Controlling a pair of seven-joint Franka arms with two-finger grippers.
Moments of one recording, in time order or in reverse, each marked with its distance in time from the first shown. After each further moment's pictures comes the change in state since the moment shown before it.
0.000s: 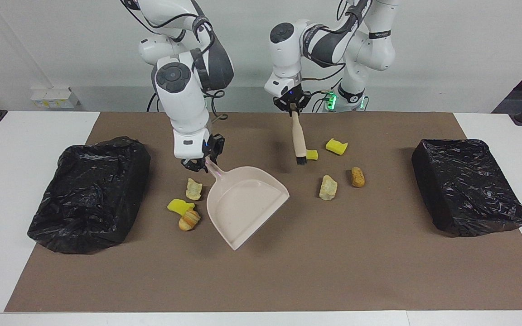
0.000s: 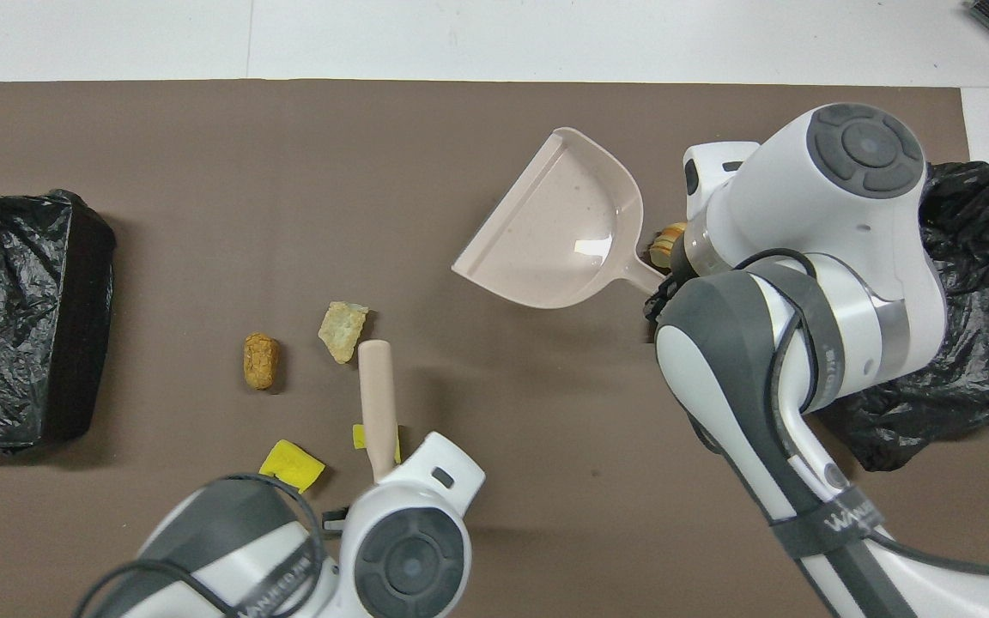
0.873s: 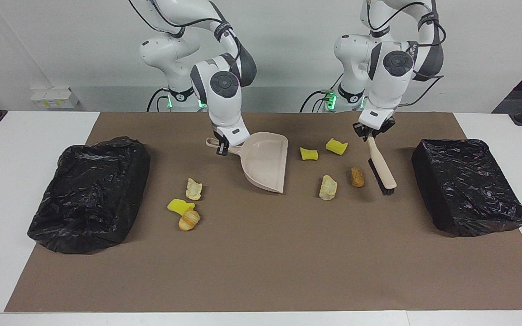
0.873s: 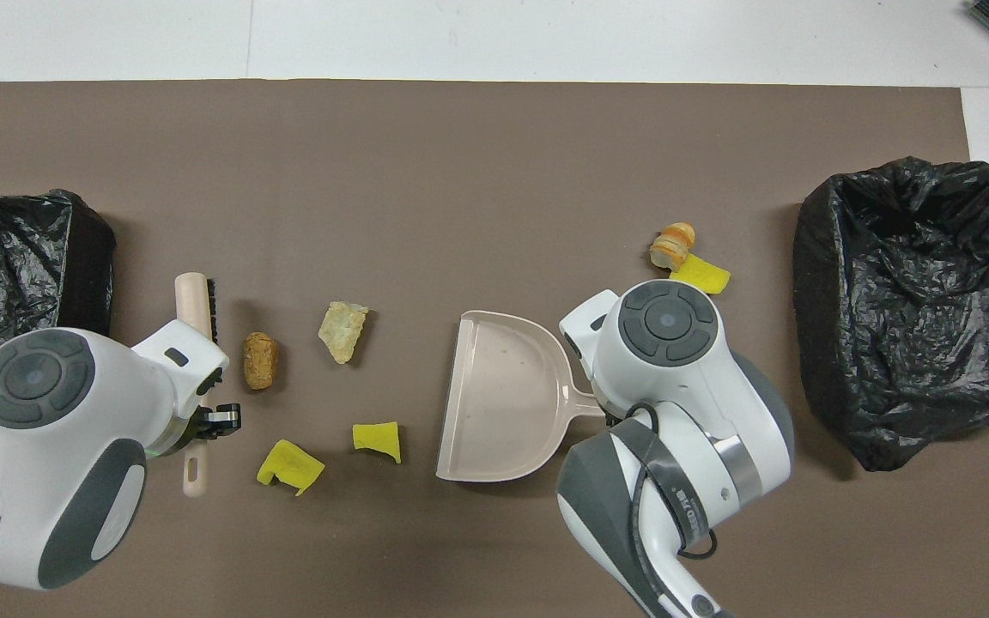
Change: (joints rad) left arm 0.523 -0.039 0.005 -0.128 0.005 0.089 0.502; right arm 0.197 -0.116 0.011 -0.343 -0.090 0.072 -0.164
